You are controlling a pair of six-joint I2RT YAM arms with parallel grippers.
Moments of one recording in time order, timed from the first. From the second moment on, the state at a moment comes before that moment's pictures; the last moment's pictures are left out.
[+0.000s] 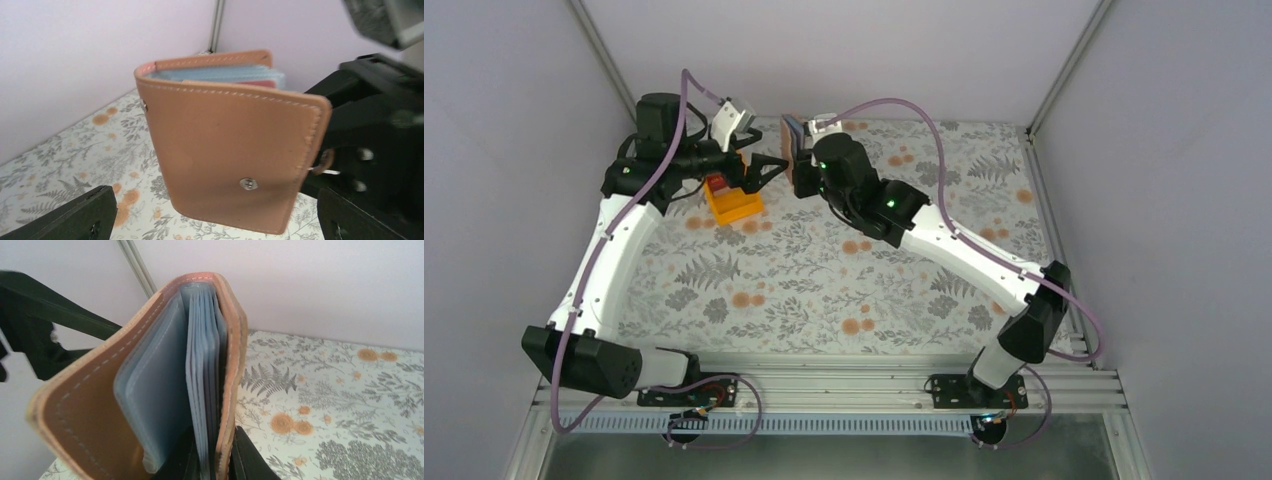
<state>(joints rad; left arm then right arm) -0.18 1.32 1.49 -0.66 0.80 0.20 0.95 1.63 1.65 -0.39 0.34 0.42</state>
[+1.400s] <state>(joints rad) -0.10 1.33 1.50 -0.66 0.57 0.26 0.84 1.69 1.74 -0.39 0.07 0.40</state>
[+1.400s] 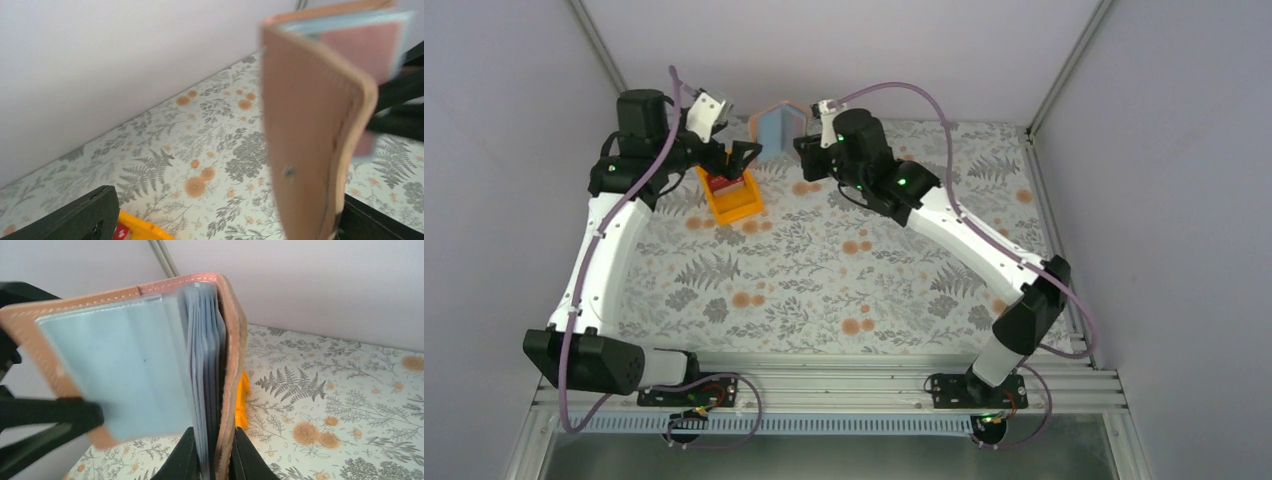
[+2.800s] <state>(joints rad) -0.06 1.29 1.53 -0.83 0.95 0.41 0.72 1.61 1.71 -0.44 -0.46 0.12</state>
